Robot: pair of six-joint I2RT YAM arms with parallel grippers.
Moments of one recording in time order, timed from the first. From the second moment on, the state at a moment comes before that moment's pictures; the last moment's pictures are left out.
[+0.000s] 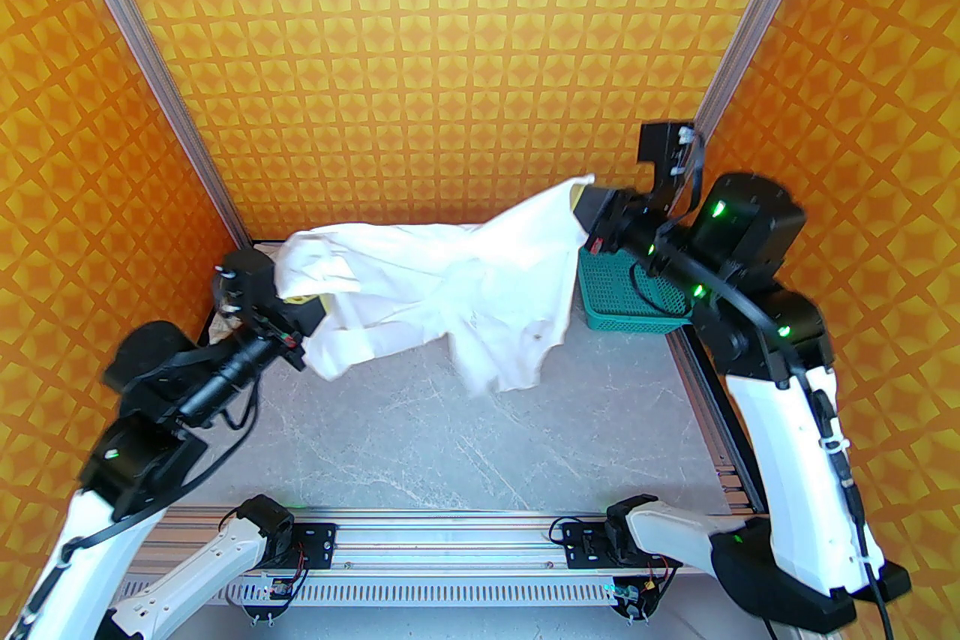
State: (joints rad) left arm -0.48 0.79 1.31 -0.47 0.12 0.02; right arm 0.28 1.31 1.99 -0.73 -0.24 0.26
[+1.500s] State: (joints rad) left arm -0.09 1.69 1.37 -0.56 -0.06 -0.11; right arm 0.23 2.25 2.50 -0.91 -0.02 0.13
